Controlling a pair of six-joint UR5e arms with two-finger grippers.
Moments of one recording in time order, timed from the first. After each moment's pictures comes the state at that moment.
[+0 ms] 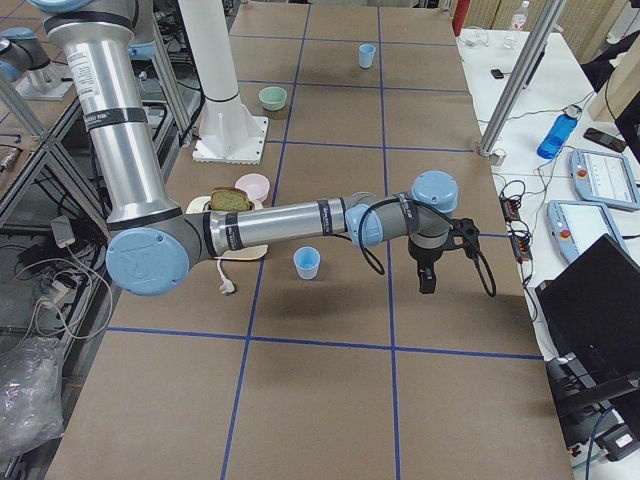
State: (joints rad) left arm -1.65 -1.66 -1.56 -1.61 -2.29 0.14; right arm 1.45 -1.33 1.51 -1.42 2.33 0.27
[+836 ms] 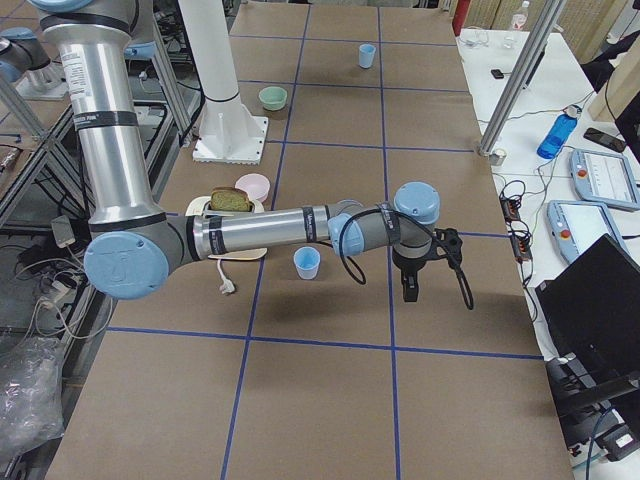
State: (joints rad) left arm -1.52 -1.70 -1.63 -1.67 -2.34 -0.16; right arm 1.45 -1.45 1.60 -1.41 2.34 0.29
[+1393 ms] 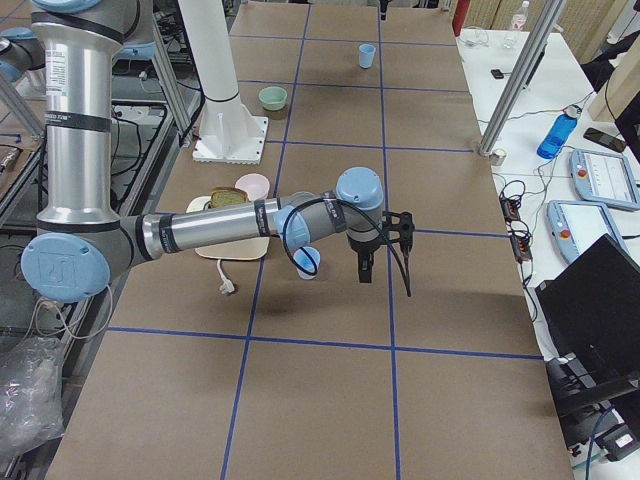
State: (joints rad) left arm -1.30 -1.78 -1.62 -1.70 -2.31 -0.33; right arm 1.41 -1.68 1.85 -1.30 2.40 0.47
